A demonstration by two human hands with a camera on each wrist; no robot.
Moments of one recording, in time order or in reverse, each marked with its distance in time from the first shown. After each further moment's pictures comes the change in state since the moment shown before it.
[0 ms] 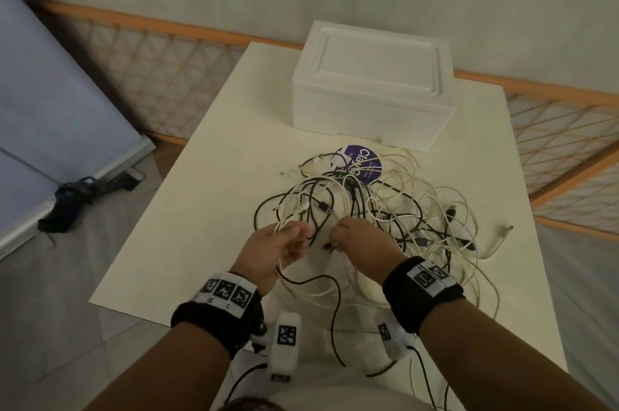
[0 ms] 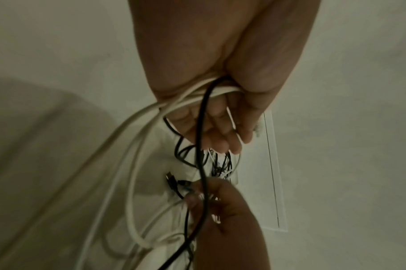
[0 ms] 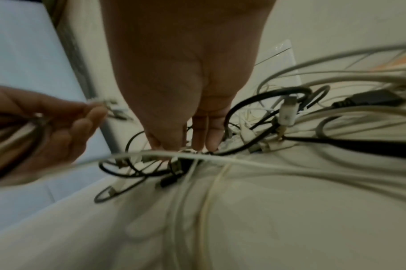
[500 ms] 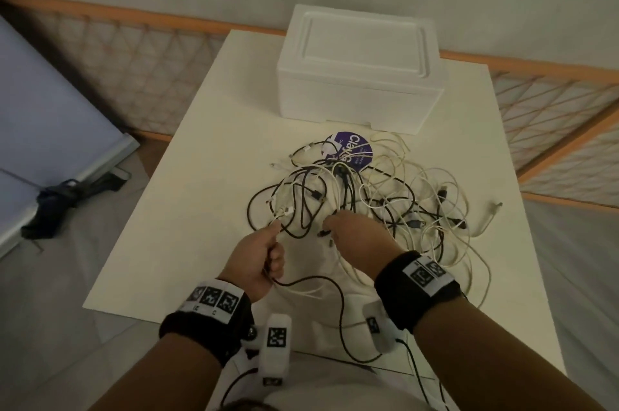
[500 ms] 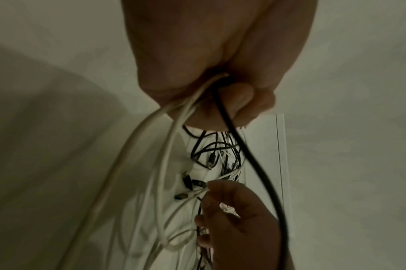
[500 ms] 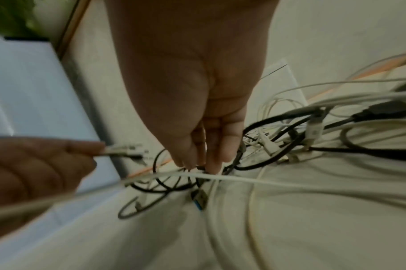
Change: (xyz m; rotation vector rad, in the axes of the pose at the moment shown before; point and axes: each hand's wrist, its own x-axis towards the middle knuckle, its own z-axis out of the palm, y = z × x) left_hand -0.009 -0.004 -0.015 -0.060 0.041 -0.215; right_hand -0.009 -0.022 -0.007 0.037 -0.069 0.212
